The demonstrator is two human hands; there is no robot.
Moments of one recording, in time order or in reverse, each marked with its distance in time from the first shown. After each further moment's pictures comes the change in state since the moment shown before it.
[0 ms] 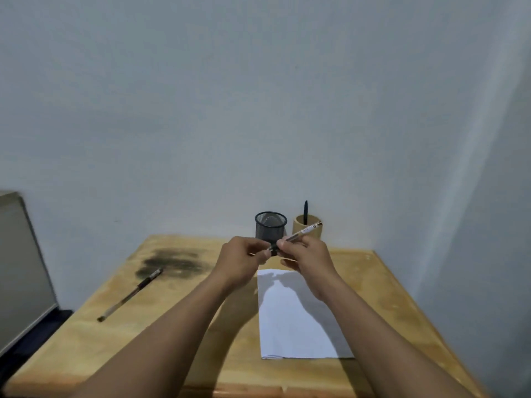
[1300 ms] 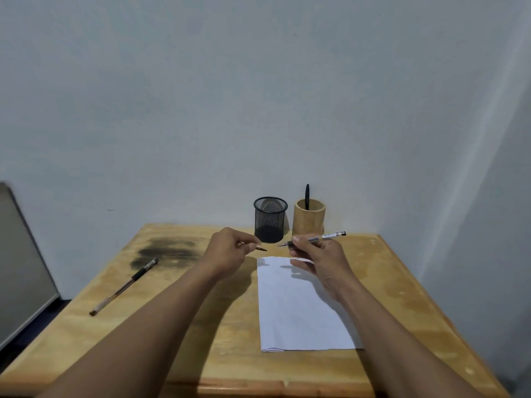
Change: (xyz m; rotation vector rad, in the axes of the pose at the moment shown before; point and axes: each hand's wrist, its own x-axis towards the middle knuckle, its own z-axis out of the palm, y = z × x) left_hand 0.022 -0.037 -0.002 0.125 -0.044 -0.007; right_hand 0.004 0.034 -0.027 0.180 0.068 0.091
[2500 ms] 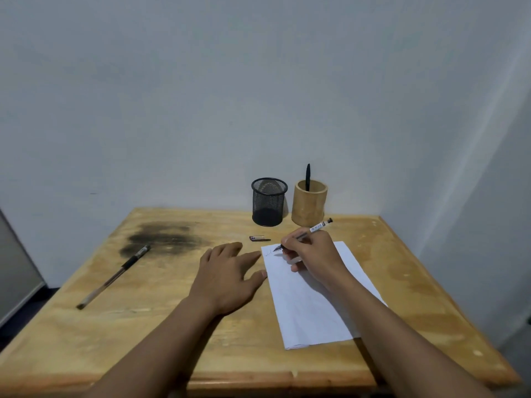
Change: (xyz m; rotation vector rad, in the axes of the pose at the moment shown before) left_hand -0.051 -0.036 0.024 0.594 -0.133 0.091; right_hand 0.005 0.023 0.012 -0.403 -0.025 -0.036
